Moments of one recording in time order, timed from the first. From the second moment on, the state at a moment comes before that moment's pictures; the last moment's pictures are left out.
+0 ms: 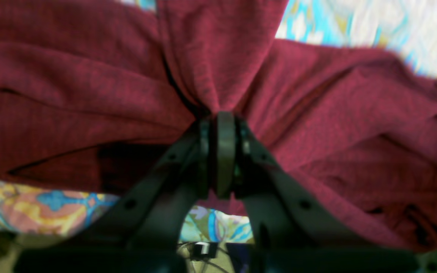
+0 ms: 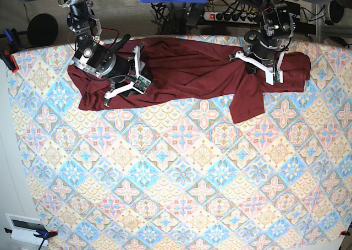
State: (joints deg) left arm 27.7 -0.6 -15.6 113.5 -20.1 -5.4 48.7; right arm -14.6 16.3 -8.9 112.0 -1.0 43.2 -38.8
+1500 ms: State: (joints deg) left arm -0.2 -4.4 -29.6 85.5 -28.9 -5.2 56.9; right arm -14.4 16.3 -8.8 112.0 -1.0 43.2 -38.9
